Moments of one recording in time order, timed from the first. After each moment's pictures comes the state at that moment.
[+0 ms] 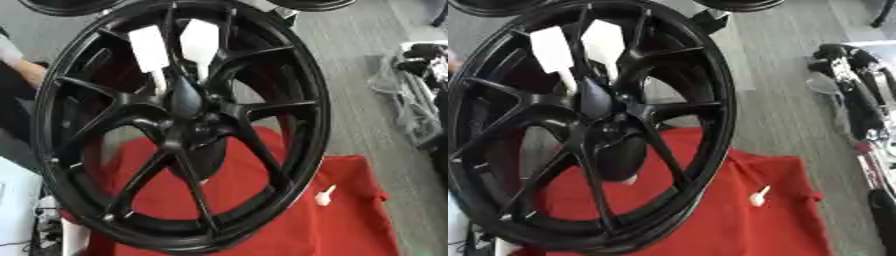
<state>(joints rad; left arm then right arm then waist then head) -0.41 1.13 0.09 -1.78 -0.11 0.39 -0.32 -0.12 -0.49 -0.23 -1.77 -0.25 -0.09 -0.01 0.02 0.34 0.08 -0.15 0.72</state>
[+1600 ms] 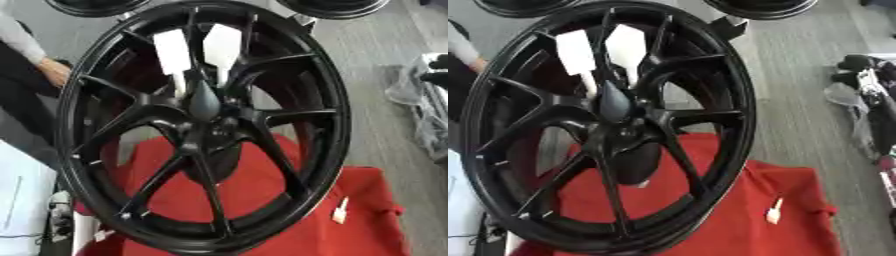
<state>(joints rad) -0.44 0.92 0.11 -1.69 0.23 0.31 0.02 -0.12 -0.48 -0.23 -1.77 -0.25 -0.09 -0.01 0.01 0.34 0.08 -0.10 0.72</state>
